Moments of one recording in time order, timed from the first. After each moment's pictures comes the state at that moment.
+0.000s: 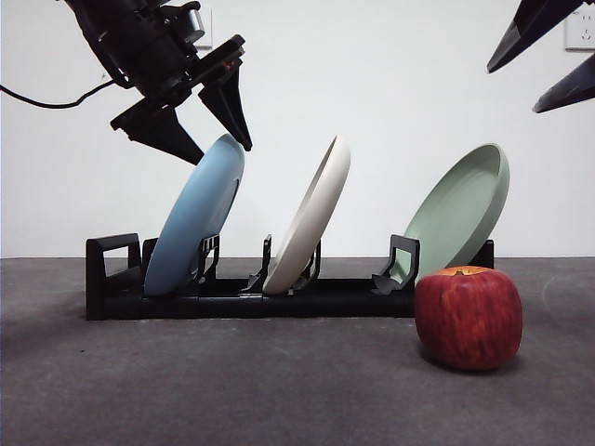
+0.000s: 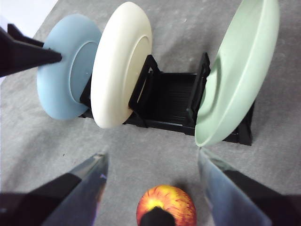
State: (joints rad) left arm -0.36 1.72 1.48 -0.57 0.31 -0.11; right arm 0.13 1.02 0.87 -0.48 -0.49 0.14
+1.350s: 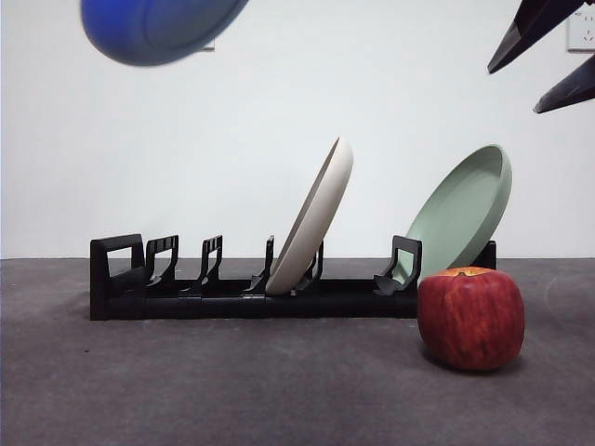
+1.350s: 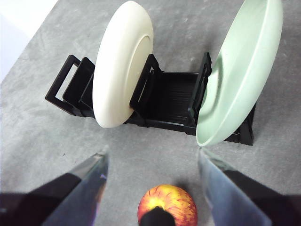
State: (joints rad) left arm -0.85 1.44 1.85 -1.19 -0.22 0.04; right arm 0.12 1.02 0.87 -0.48 -0.49 0.14
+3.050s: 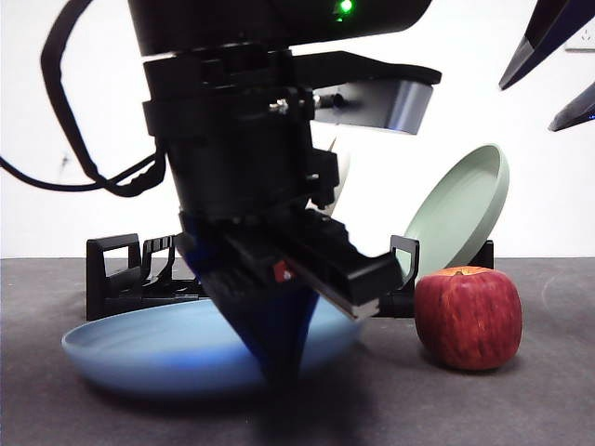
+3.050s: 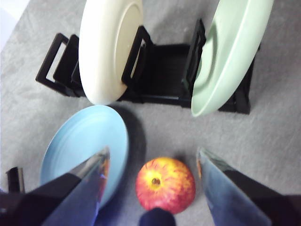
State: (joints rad) left arm -1.15 1.67 1.02 -0.61 -0.31 -0.06; right arm 0.12 1.02 0.87 -0.59 -0.49 0.13
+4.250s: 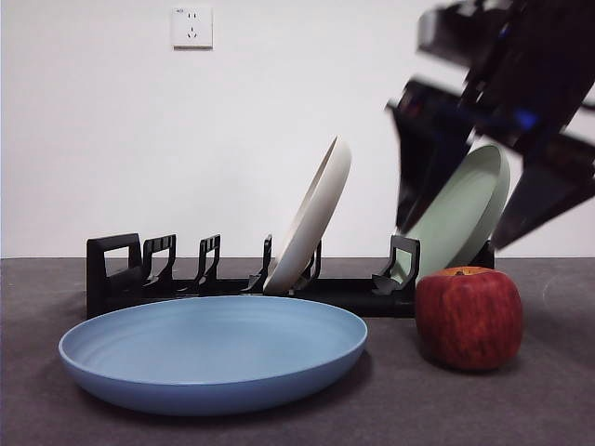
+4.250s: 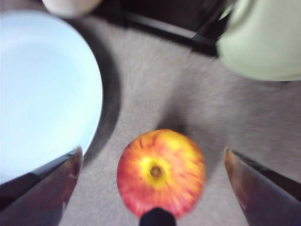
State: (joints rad) left arm -0.80 1.05 1.72 -0.99 -0.57 0.02; right arm 0.55 1.35 0.87 -0.53 -0.05 0.12
